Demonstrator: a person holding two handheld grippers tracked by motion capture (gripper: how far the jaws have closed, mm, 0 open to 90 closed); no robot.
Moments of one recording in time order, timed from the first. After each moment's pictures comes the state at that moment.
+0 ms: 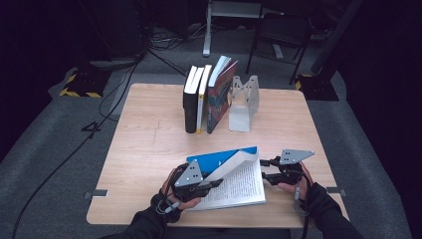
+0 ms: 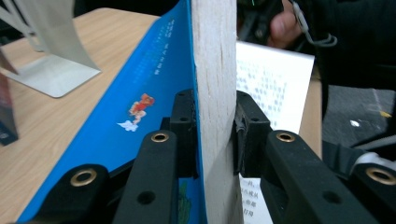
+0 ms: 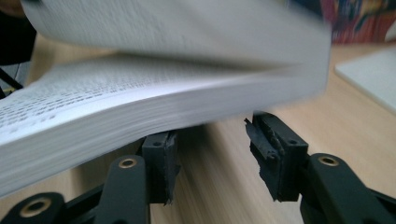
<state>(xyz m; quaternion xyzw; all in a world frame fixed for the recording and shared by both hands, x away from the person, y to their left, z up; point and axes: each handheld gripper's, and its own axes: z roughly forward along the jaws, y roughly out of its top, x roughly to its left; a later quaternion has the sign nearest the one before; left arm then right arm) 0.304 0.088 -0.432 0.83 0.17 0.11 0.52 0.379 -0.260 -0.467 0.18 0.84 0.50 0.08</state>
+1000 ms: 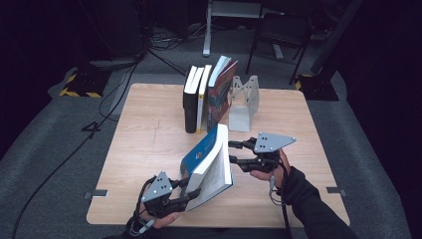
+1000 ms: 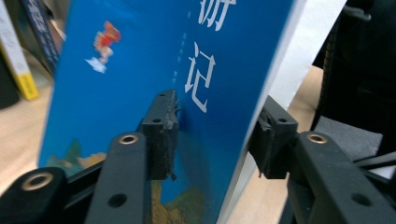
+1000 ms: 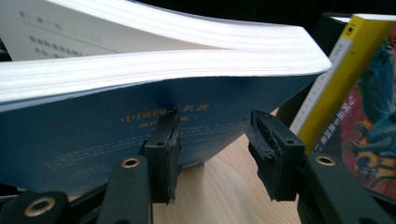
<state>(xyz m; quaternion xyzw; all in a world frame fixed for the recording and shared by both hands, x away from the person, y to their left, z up) 0.262 0.146 -0.433 0.78 0.28 0.10 0.55 0.367 -0.160 -0.372 0.10 0.82 0.55 0.13</state>
